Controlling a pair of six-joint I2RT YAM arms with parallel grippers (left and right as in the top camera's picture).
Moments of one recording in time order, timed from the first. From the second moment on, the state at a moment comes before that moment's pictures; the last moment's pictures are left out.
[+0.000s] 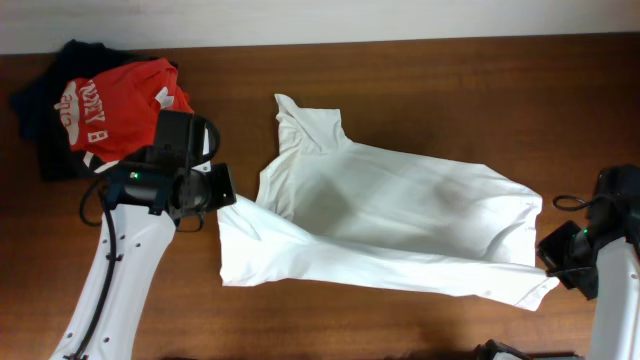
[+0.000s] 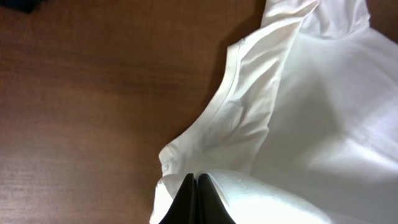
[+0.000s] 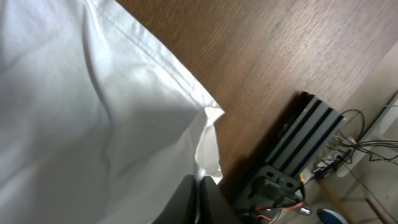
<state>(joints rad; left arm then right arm) -0.16 1.40 1.28 -1.05 0.02 -0.34 -0.50 1.22 1.11 -1.40 0.14 0.52</state>
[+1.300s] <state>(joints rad) -0.17 1.52 1.28 -1.11 0.11 -0.32 -0.50 1.25 1.00 -1.19 -0.03 0.49</state>
